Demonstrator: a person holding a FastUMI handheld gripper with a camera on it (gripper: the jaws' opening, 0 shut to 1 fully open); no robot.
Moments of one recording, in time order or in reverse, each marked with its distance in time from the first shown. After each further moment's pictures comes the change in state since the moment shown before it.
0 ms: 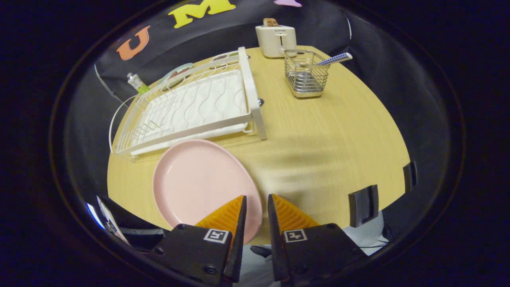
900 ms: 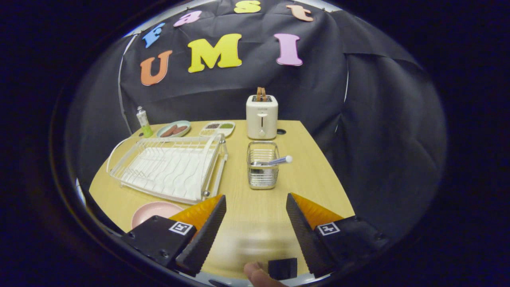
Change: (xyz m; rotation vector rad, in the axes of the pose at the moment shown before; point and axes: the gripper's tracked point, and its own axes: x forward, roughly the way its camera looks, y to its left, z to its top) arm -0.059 -0.095 0.140 -0.175 -0.581 -0.050
